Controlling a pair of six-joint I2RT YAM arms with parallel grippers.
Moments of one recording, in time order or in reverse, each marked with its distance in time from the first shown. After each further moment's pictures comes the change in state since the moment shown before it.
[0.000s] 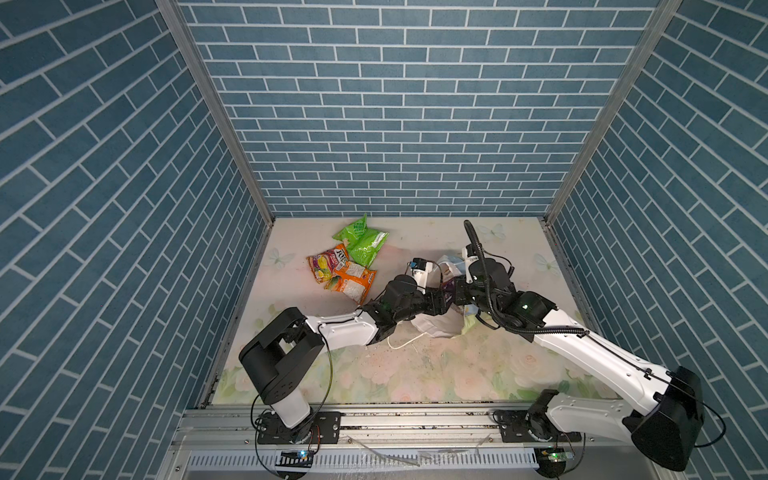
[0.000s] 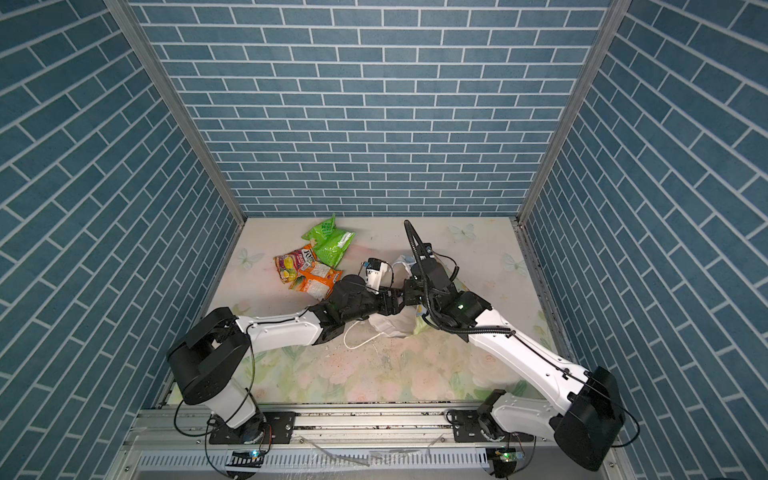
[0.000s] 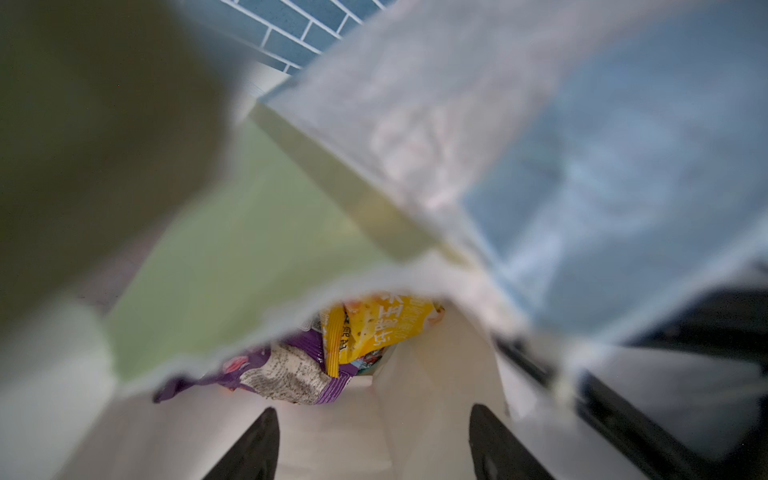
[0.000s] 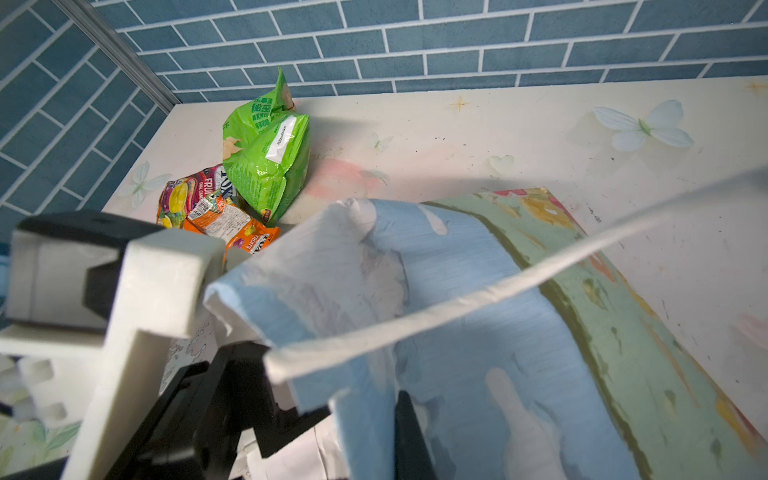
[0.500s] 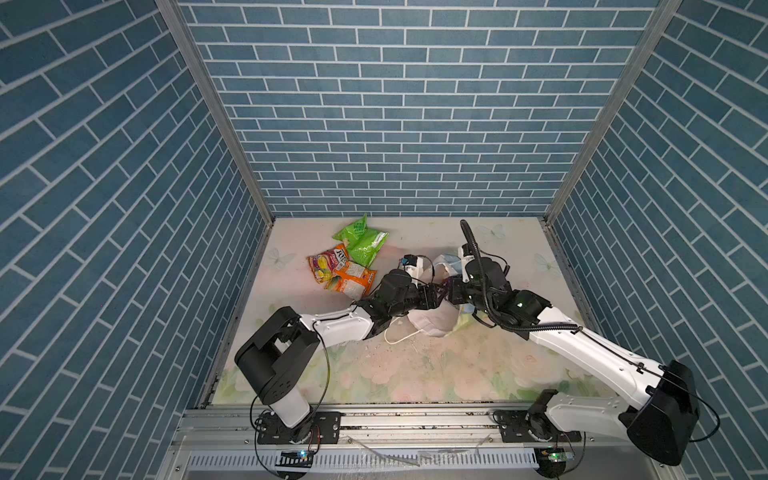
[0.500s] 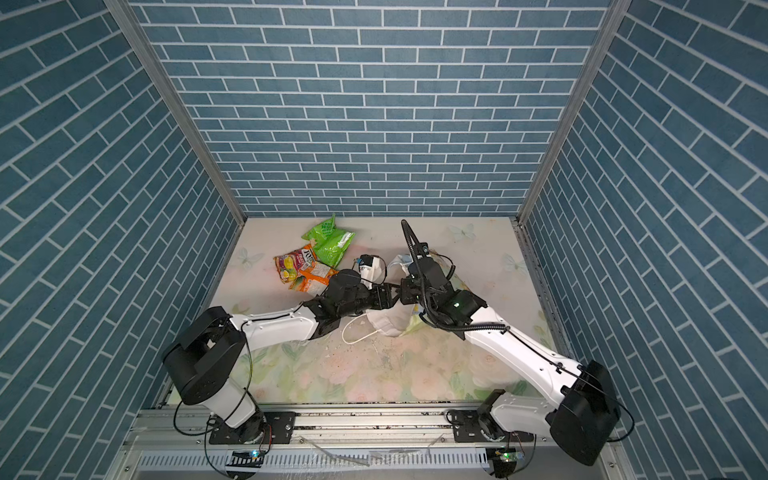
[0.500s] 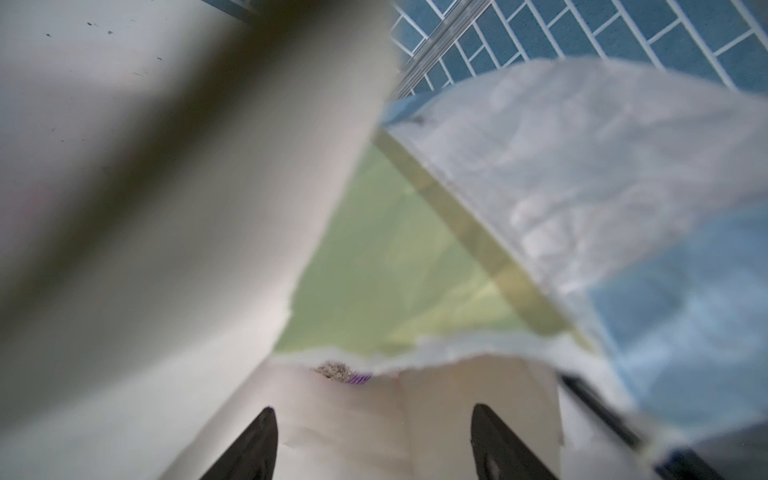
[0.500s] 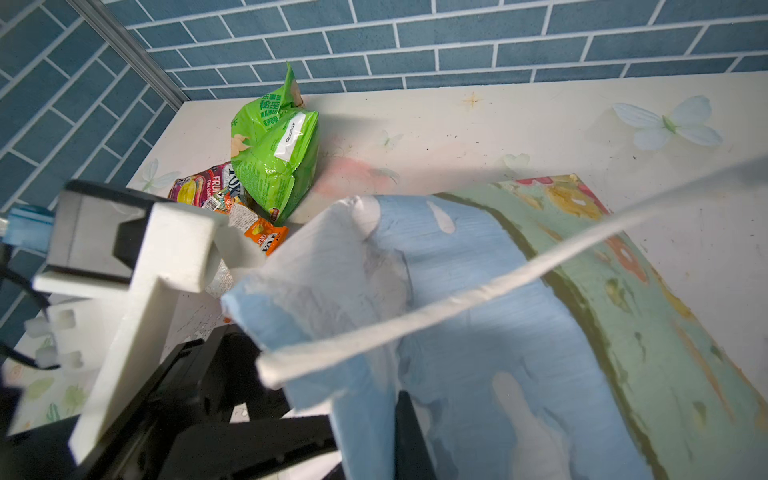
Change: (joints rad) left arm 0.059 -0.010 0.028 -0.122 -0.008 -0.040; right arm 0.000 0.031 0.000 0.038 -0.029 0.000
